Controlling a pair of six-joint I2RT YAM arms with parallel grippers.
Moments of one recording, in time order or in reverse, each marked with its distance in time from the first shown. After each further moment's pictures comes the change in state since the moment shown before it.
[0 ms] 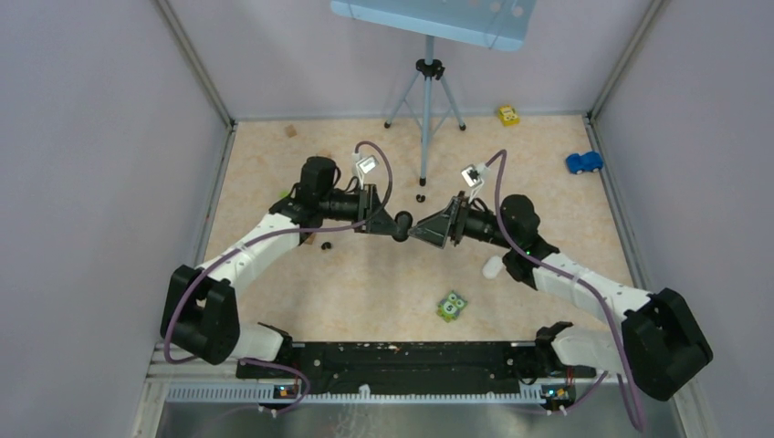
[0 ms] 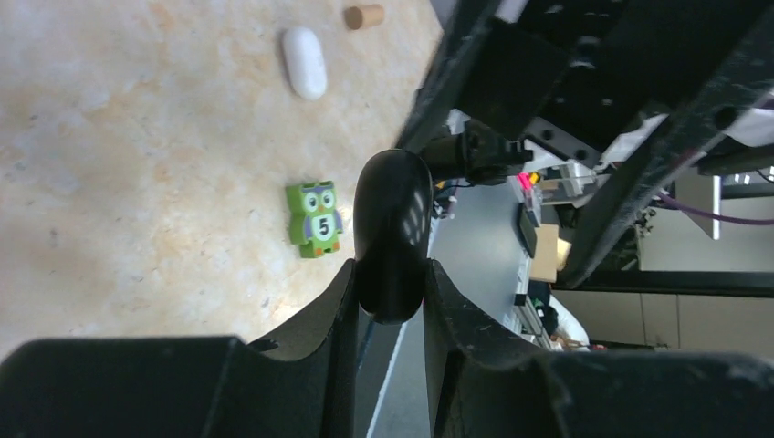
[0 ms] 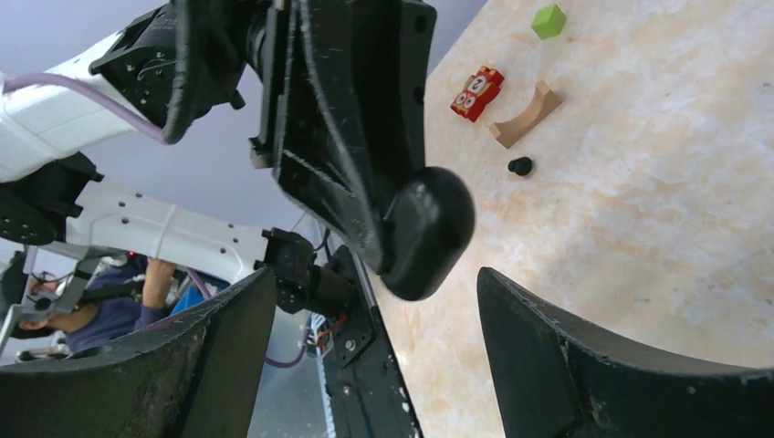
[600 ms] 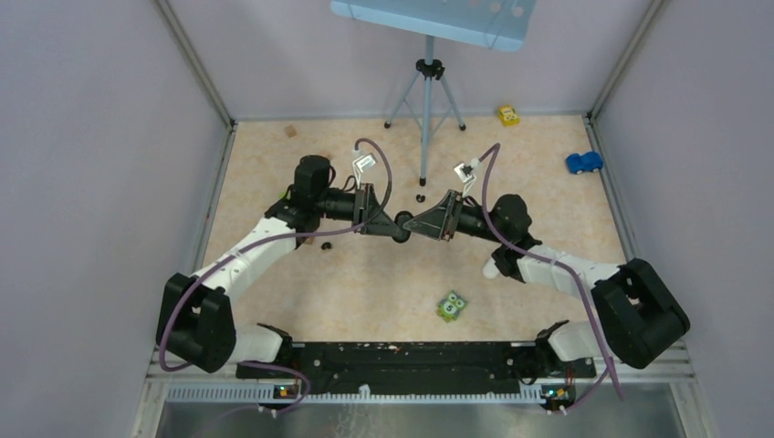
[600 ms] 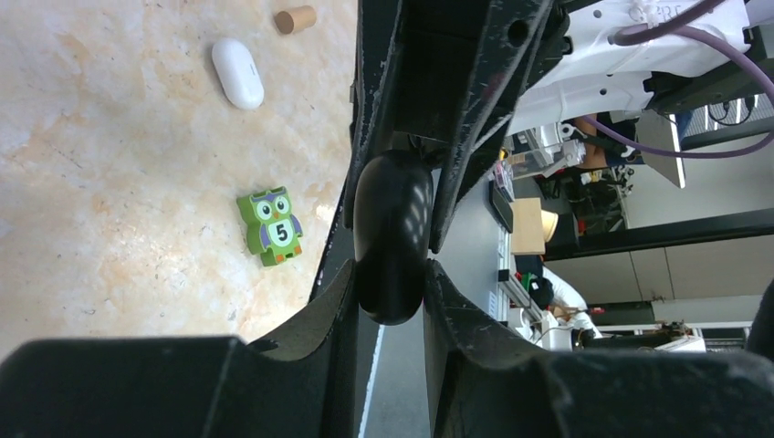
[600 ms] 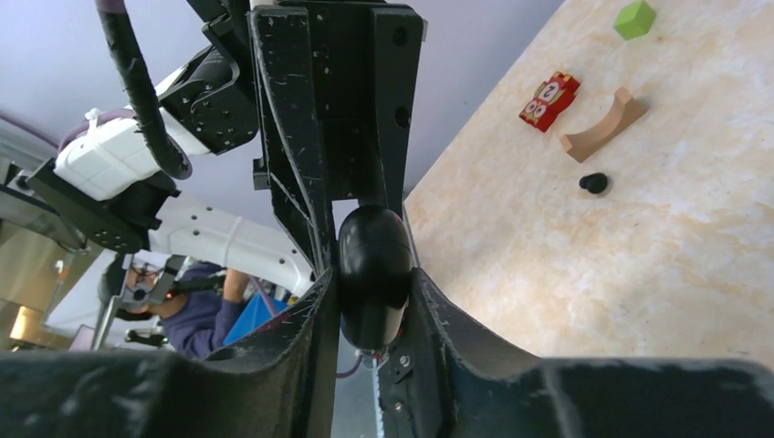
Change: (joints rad) left arm 0.000 -0.040 -0.019 0.116 0.142 -0.047; right arm -0.001 0.201 0.000 0.356 -0.092 0.219
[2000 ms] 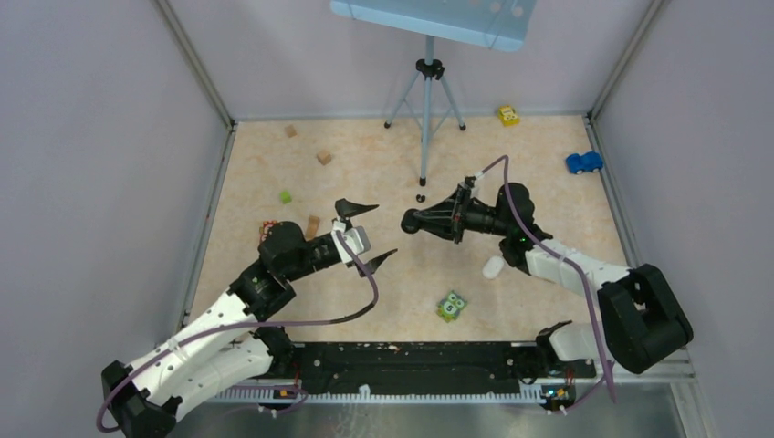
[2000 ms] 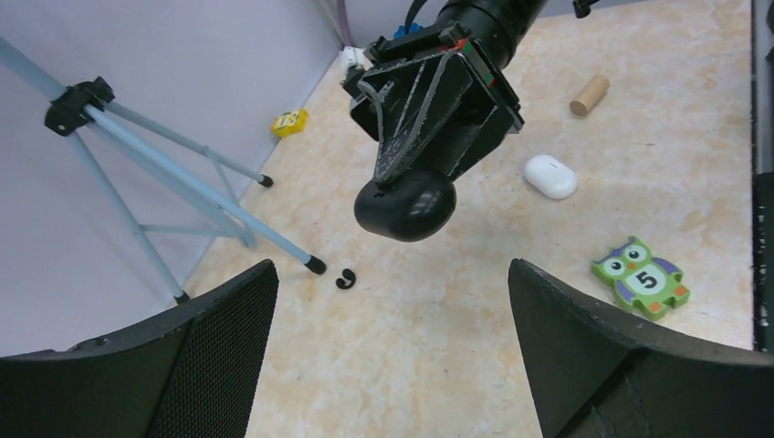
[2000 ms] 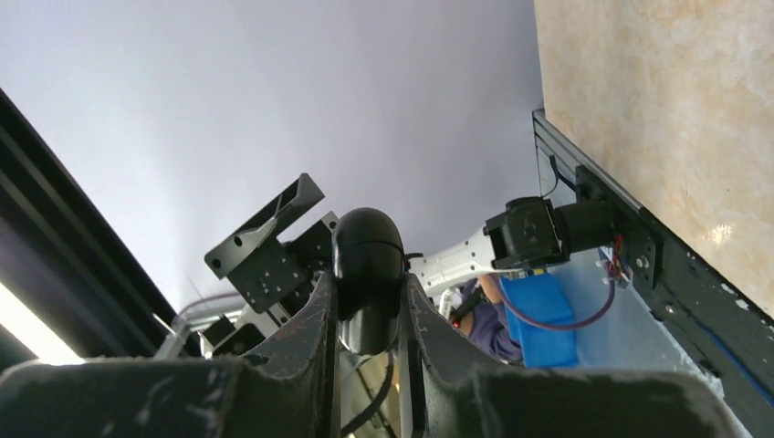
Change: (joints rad) left arm -0.334 -0.599 -0.289 0.110 -0.732 1.006; right arm -0.107 -0.010 0.056 -0.314 -0.118 0.724
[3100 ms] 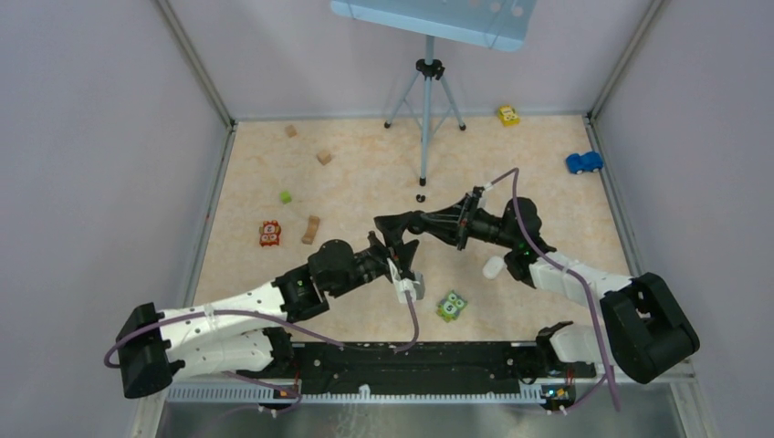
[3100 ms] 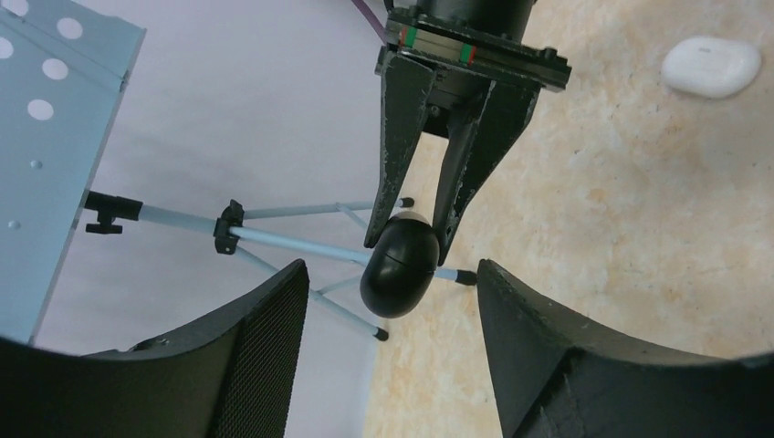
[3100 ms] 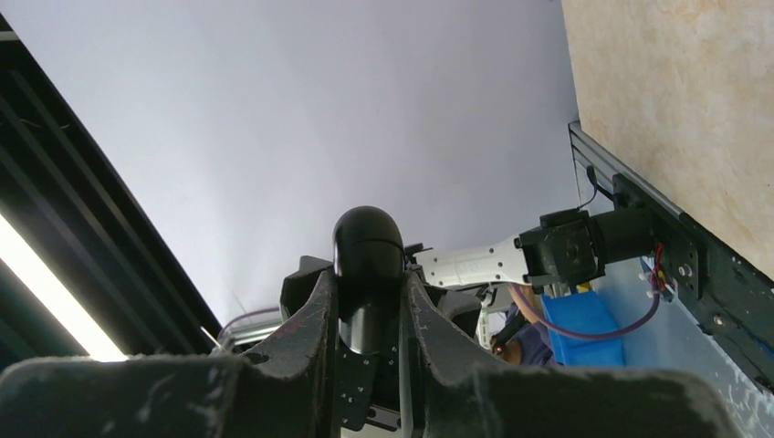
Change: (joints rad) left arm -0.338 0.227 -0.024 0.226 -0.416 0.654; right arm 0.000 -0.063 -0.130 0.153 0.099 0.162
